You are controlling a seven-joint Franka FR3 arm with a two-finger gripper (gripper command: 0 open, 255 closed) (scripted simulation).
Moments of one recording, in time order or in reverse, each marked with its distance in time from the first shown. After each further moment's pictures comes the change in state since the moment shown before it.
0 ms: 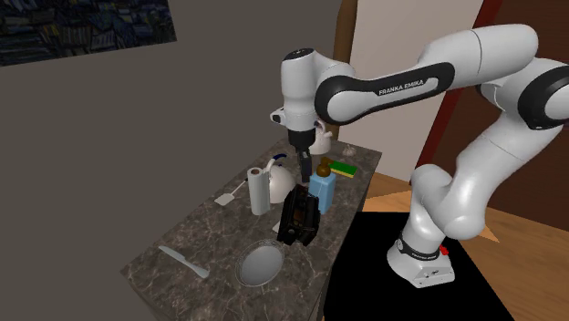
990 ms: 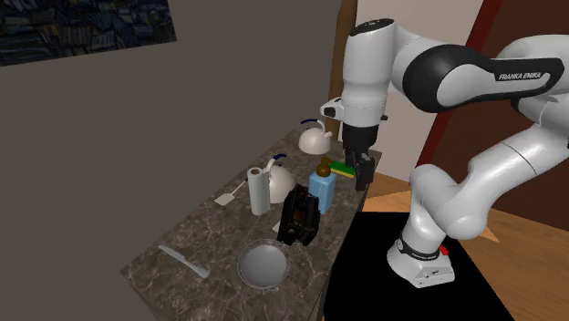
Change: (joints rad) arm 0.058 -0.367 0.149 -0.105 0.111 -0.279 0.194
